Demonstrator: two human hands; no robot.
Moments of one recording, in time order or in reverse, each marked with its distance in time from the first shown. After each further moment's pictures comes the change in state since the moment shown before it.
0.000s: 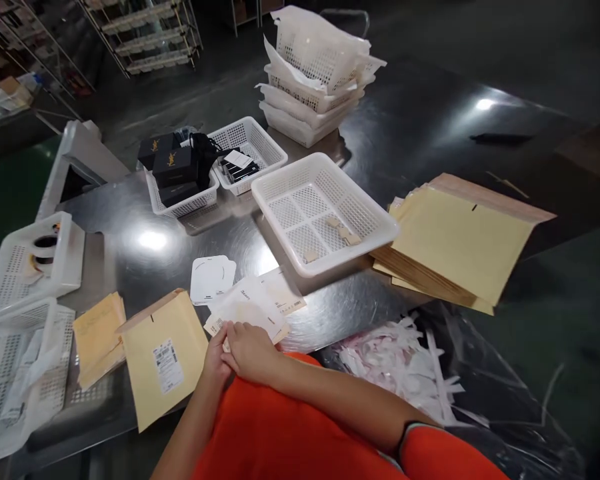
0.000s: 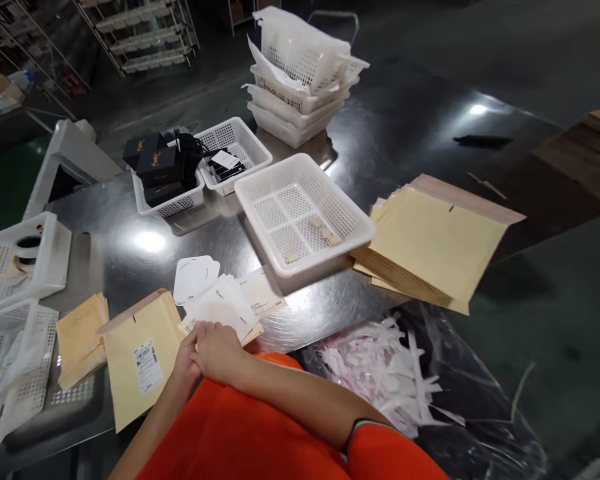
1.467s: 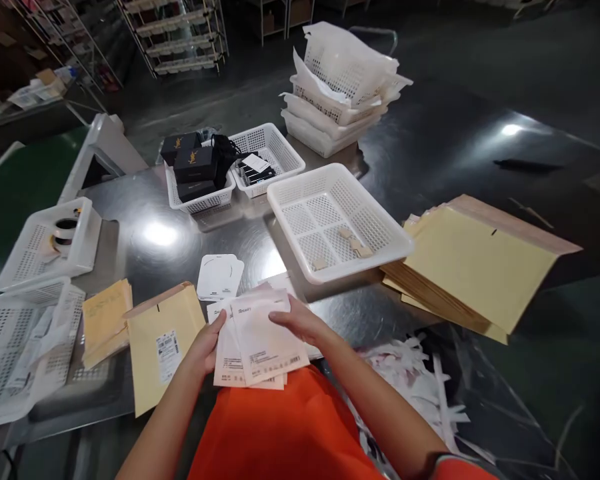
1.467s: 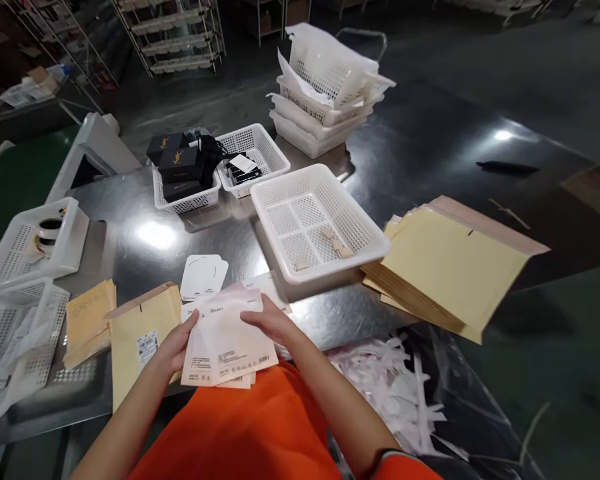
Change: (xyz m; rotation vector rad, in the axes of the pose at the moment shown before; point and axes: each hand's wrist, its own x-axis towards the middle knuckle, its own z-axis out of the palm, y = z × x) left_hand -0.027 0.043 0.005 0.216 -0.109 -0.158; right_hand -0.012 0.102 -0.006 1.403 0.122 0.306
